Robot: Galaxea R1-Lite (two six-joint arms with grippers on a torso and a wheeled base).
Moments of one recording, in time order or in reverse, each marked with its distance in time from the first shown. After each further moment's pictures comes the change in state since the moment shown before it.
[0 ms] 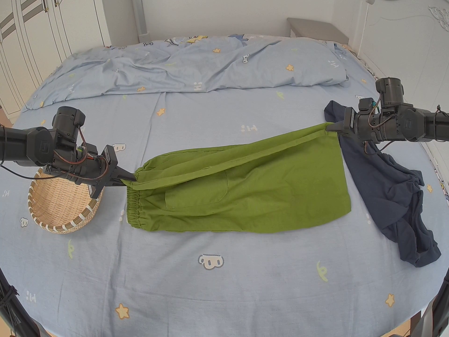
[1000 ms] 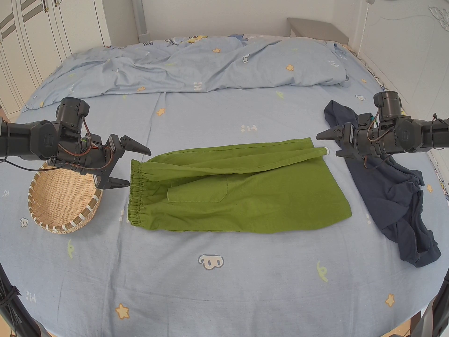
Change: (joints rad) left arm -0.027 0.023 -0.071 -0.029 -0.005 -0.053; right arm -0.002 0.007 0.101 -0.016 0.008 0.010
